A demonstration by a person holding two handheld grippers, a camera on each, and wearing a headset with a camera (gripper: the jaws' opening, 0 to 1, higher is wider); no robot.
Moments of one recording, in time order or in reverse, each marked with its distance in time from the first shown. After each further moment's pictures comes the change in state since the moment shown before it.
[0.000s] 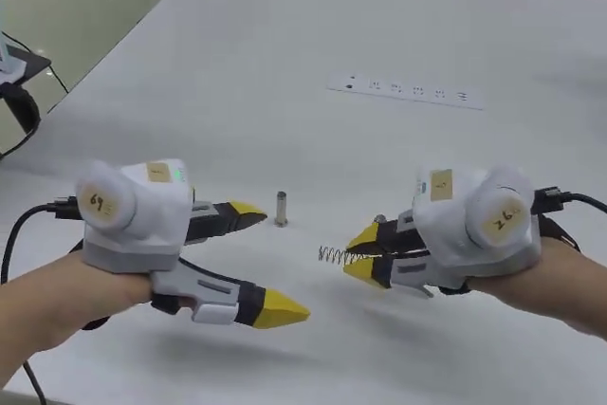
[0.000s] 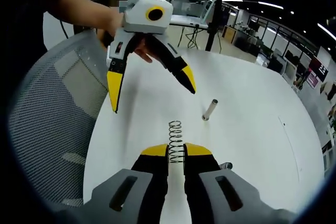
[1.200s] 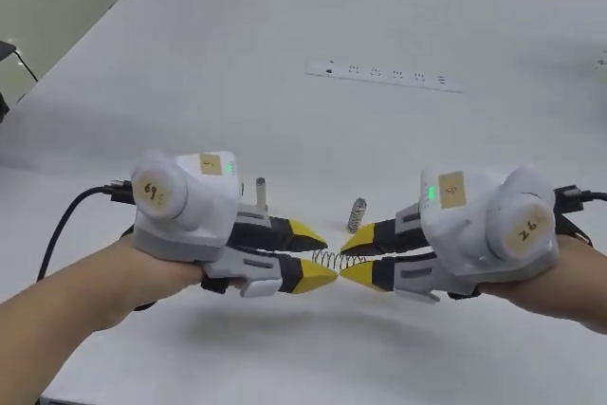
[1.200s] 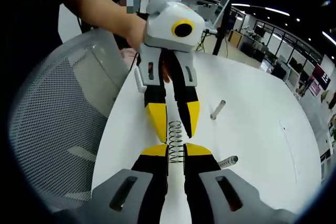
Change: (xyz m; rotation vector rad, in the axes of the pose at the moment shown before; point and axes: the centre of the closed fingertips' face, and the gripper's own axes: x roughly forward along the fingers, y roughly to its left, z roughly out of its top) left arm 0.048 -0.032 0.014 0.071 -0.009 -0.150; right arm -0.019 0.020 -0.001 -0.053 -0.016 0.027
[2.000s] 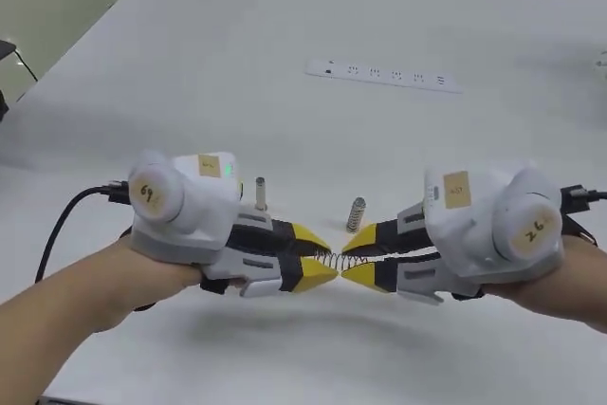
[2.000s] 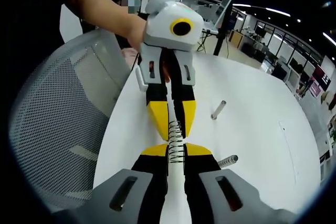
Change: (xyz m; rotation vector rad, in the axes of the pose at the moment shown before) left arm -0.002 -0.008 0.003 0.034 -0.009 -0.022; right arm -0.003 0.002 0.000 -0.007 0.004 0.001
